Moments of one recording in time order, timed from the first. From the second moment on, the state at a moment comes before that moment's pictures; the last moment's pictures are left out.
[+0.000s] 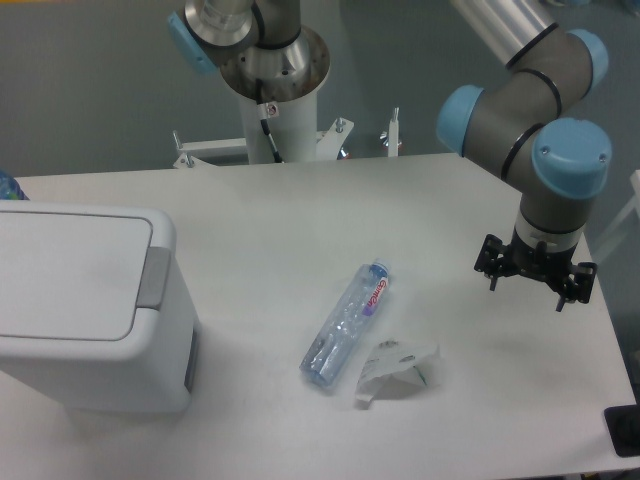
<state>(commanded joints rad) 2.71 -2.08 -1.39 -1.07 1.59 1.17</state>
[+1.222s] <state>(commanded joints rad) 2.53 -1.81 -1.57 -1.07 1.35 0.76</state>
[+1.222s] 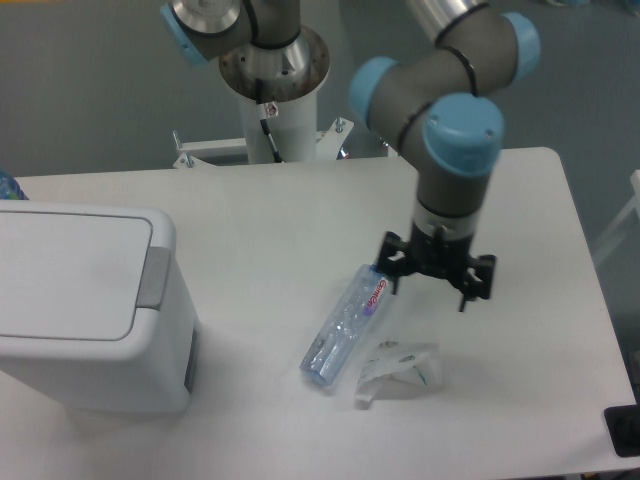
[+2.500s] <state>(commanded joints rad) 2.31 -1.72 -1.56 -1.04 1.06 0.39</state>
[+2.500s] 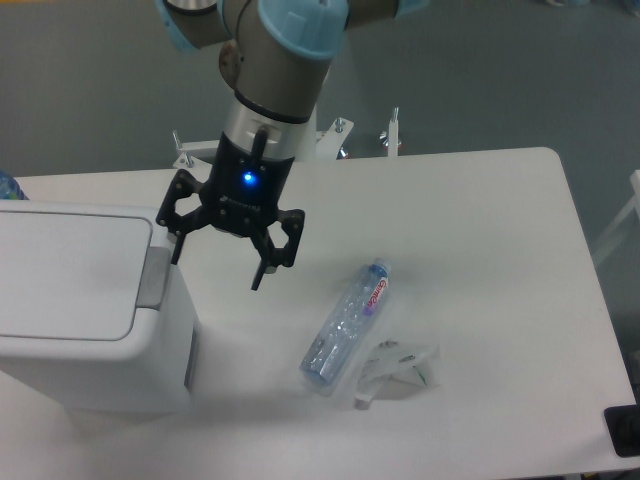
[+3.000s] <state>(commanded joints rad) 2.30 -1.75 -1.55 -1.02 1.07 0.35</state>
